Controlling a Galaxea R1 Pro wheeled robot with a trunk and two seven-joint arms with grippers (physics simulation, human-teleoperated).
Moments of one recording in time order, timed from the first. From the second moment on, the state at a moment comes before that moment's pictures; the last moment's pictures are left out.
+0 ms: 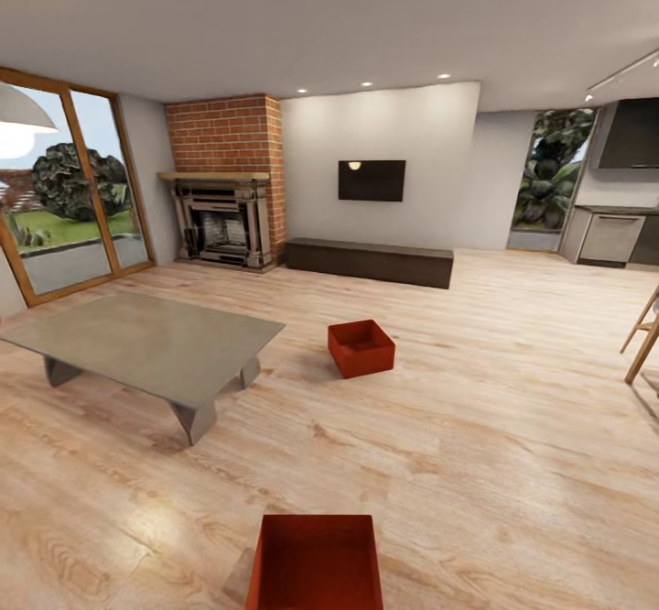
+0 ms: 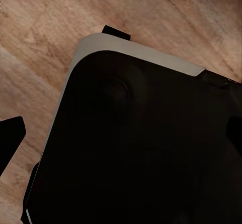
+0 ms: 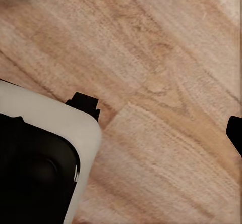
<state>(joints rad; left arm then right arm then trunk) 0.00 0.00 0.03 -0.09 0.35 -0.05 0.01 -0.20 -0.13 0.30 0.03 0.03 -0.15 0.13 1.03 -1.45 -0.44</state>
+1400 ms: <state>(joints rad) 0.00 0.00 0.03 -0.09 0.35 -0.05 0.01 -0.20 -0.13 0.30 0.03 0.03 -0.15 0.13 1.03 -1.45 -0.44</state>
